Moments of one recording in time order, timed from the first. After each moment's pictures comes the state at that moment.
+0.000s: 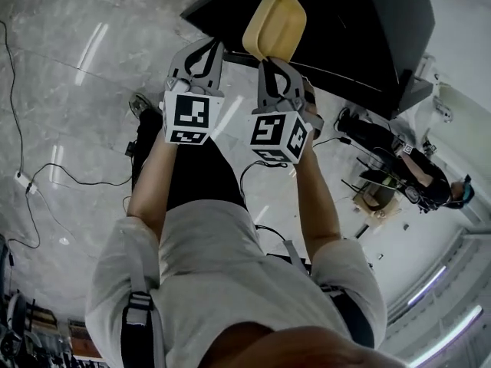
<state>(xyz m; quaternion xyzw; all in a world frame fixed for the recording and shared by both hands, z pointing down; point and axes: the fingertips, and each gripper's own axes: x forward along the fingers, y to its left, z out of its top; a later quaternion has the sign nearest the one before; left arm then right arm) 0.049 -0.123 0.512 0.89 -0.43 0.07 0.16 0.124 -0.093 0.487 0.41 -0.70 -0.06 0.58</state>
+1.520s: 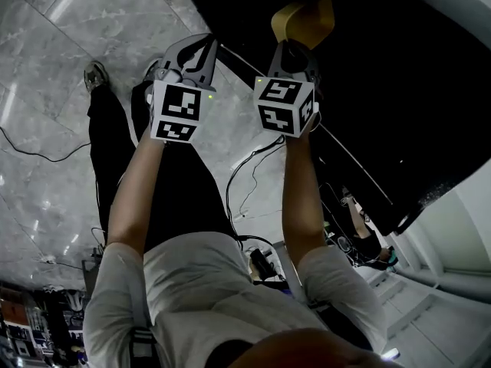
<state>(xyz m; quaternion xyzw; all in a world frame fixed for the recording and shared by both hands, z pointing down) 0.099 -0.146 0.726 0.80 -0.49 0.08 0.33 0.216 -0.202 0.693 0.38 -0.67 -0.01 0.64</state>
